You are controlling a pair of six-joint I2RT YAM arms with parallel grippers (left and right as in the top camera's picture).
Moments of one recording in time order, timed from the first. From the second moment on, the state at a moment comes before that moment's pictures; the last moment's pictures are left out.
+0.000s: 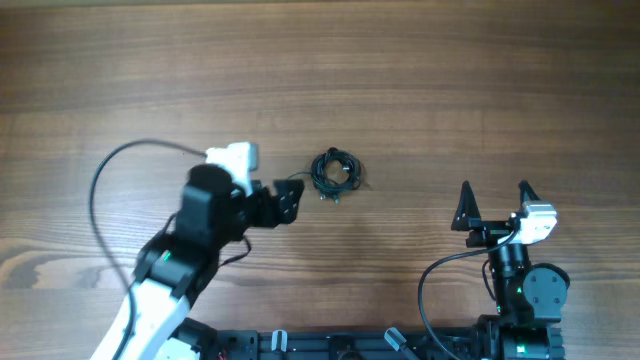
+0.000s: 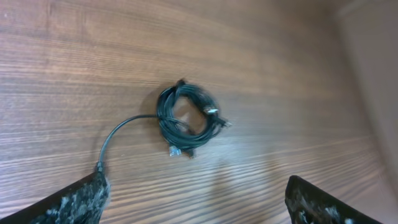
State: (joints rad) left arm -0.38 0.93 0.63 -0.38 0.23 -0.51; right arm -0.05 0.02 0.01 0.00 -0.08 0.11
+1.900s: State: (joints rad) left arm -0.54 1.68 0.81 -0.16 -0.20 -0.87; right arm -0.05 0.02 0.01 0.00 -0.08 0.11
